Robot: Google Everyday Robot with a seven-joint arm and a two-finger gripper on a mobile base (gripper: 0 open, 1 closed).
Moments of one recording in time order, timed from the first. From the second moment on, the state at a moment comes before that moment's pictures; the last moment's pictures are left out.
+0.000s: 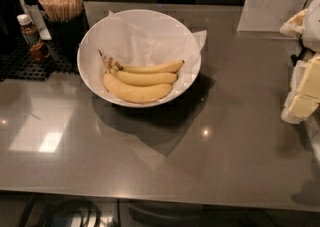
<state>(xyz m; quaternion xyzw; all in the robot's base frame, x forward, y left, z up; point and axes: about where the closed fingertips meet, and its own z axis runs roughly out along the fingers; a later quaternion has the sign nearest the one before) 0.438 -0.217 0.977 -0.60 0.78 -0.03 0.16</state>
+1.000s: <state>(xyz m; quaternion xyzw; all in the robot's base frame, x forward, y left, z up) 0.454 -0.157 0.986 -0.67 0.72 -0.02 0.17</state>
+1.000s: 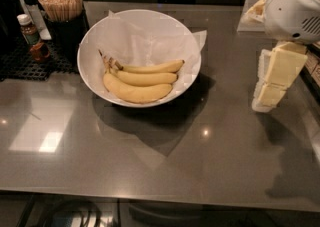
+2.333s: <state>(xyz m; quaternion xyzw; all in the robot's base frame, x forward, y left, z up) 0.553 -0.025 0.958 -0.74 0.63 0.07 0.23</state>
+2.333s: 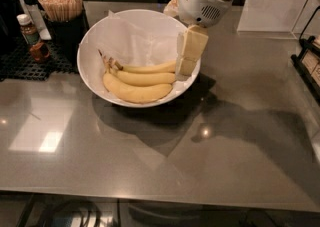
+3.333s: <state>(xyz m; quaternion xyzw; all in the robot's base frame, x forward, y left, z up) 0.554 -0.003 0.923 -0.73 0.61 0.14 0.27</state>
